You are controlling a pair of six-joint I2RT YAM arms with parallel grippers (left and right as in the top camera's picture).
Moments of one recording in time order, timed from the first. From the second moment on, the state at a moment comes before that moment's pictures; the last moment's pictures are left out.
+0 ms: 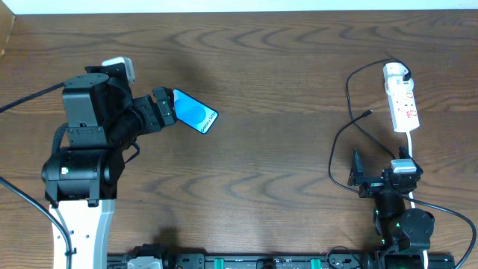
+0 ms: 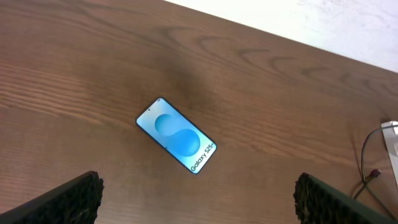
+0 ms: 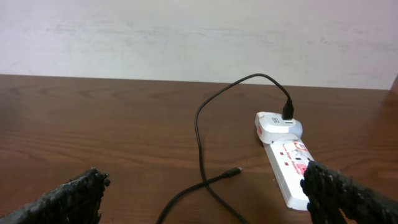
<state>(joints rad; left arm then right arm) 0.01 1.10 1.27 -0.89 0.15 -0.26 -0.01 0.01 0.01 -0.07 -0.06 -0.03</state>
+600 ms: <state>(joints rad) 0.00 1.17 1.36 -0.93 0.09 -0.49 -0.01 0.01 0.01 -0.07 -0.06 -0.03</state>
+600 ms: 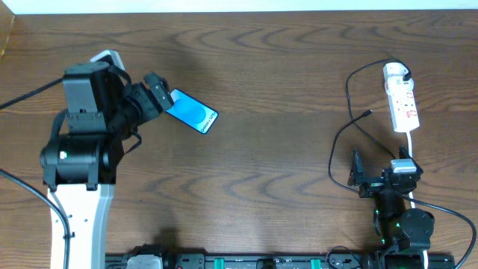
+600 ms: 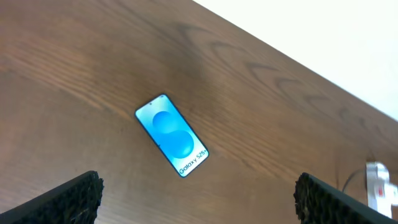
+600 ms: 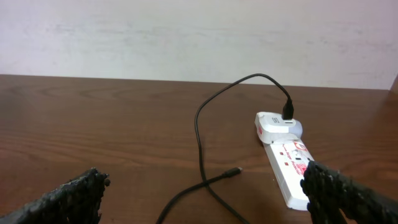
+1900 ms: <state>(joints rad) -0.08 2.00 1.85 -1.25 0.02 -1.01 -0.01 0.01 0.01 -0.07 -0.06 -0.03</state>
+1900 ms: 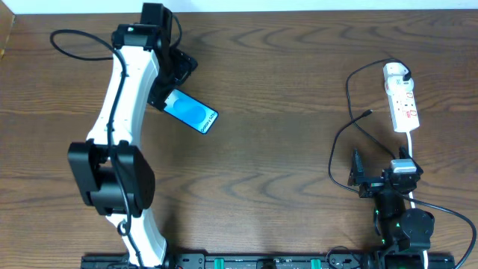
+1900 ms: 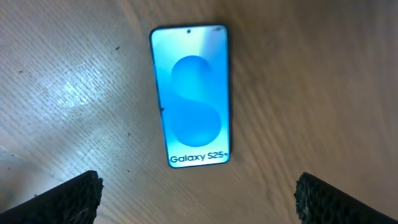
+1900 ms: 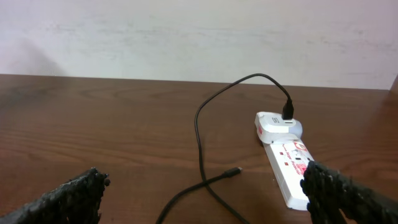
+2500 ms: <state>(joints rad) -0.08 2.13 1.80 -1.22 0.06 -1.06 -0.01 0.01 0.01 -0.07 -0.06 -0.03</state>
